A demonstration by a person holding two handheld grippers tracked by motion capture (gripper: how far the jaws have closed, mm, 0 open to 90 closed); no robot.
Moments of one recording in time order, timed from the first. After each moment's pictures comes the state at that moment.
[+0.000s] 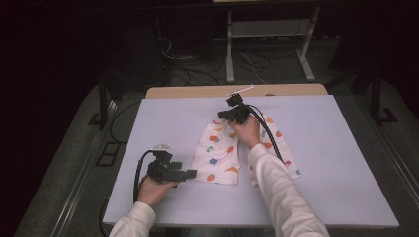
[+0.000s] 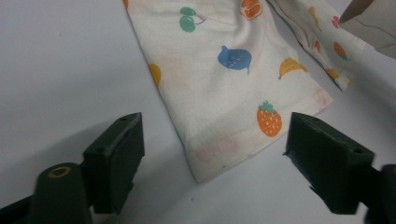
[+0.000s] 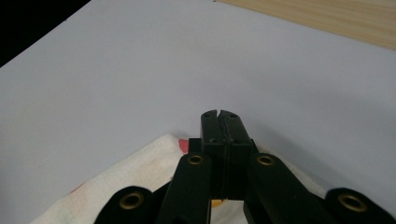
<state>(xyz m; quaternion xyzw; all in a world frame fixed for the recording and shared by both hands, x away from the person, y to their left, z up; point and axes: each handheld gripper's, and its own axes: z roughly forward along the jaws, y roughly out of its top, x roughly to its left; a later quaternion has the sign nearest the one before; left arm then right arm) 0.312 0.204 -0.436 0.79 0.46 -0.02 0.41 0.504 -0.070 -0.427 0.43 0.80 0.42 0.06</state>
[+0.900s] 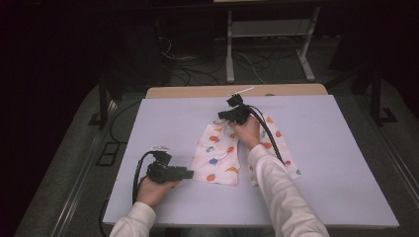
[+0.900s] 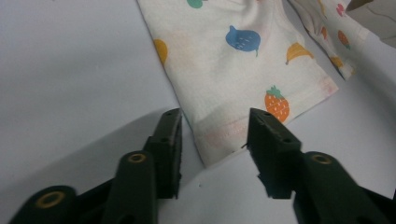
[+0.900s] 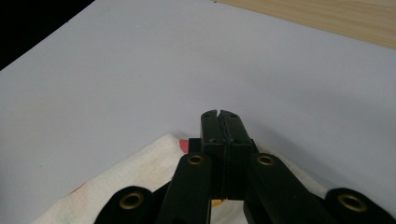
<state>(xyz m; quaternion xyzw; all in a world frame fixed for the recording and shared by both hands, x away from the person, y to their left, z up) 0.317 0.210 -0.446 0.79 0.47 -0.05 0.39 0.503 -0.071 -0.428 0.43 0.79 0.42 0.06</state>
